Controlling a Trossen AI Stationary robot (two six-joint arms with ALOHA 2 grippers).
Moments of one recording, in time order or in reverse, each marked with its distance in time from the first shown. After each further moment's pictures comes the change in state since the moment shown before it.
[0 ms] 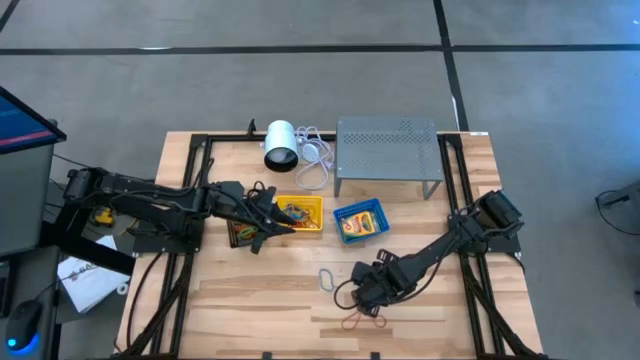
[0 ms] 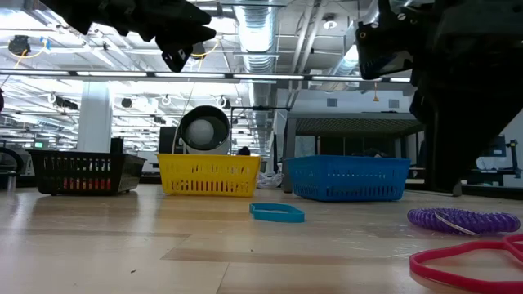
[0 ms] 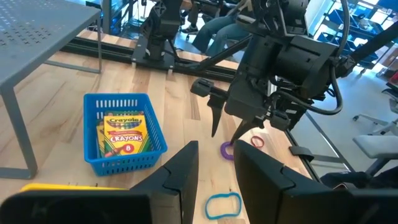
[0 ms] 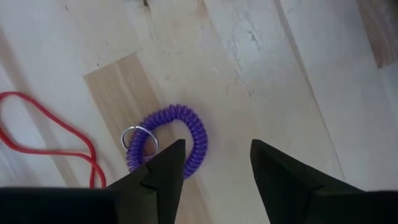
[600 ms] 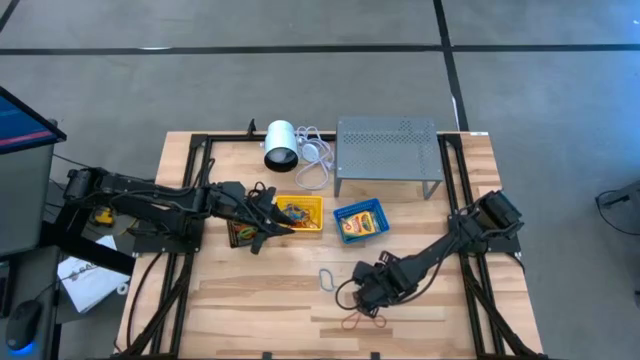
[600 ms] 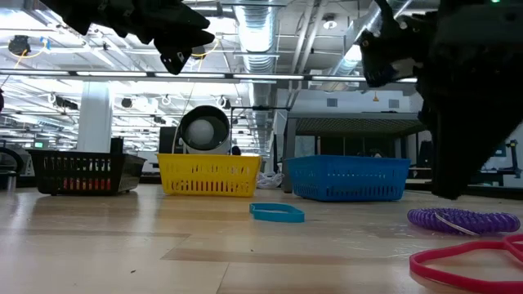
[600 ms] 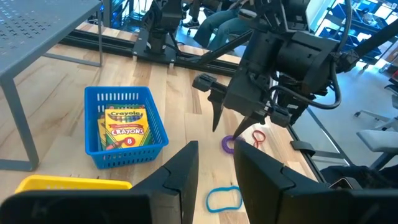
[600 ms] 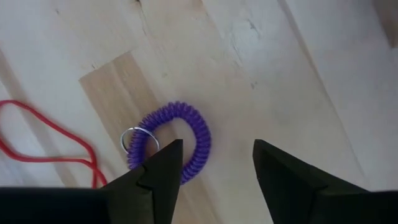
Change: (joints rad) left arm 0.000 0.000 0.000 -0.025 0.000 0.000; right arm 0.007 0.000 -0.027 0.035 -0.003 0.079
